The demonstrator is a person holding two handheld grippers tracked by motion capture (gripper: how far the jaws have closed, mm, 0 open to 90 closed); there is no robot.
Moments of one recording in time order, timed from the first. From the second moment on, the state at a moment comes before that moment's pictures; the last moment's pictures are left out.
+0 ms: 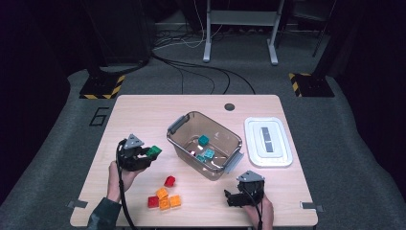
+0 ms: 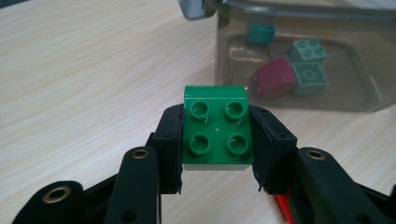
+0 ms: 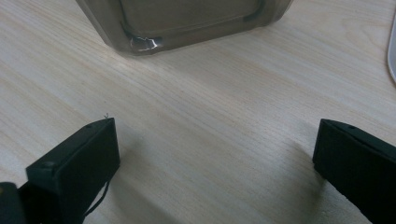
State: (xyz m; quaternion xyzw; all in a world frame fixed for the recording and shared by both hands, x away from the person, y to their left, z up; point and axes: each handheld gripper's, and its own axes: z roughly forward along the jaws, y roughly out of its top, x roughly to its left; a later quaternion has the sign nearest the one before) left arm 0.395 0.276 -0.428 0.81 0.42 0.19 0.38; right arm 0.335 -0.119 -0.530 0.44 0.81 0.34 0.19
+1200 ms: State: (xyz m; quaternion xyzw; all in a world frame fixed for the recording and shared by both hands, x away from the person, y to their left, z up) left arm 0.425 0.233 -0.337 0.82 0.34 0.21 0.41; right arm 0.335 -0.119 -0.530 0.44 0.81 0.34 0.19
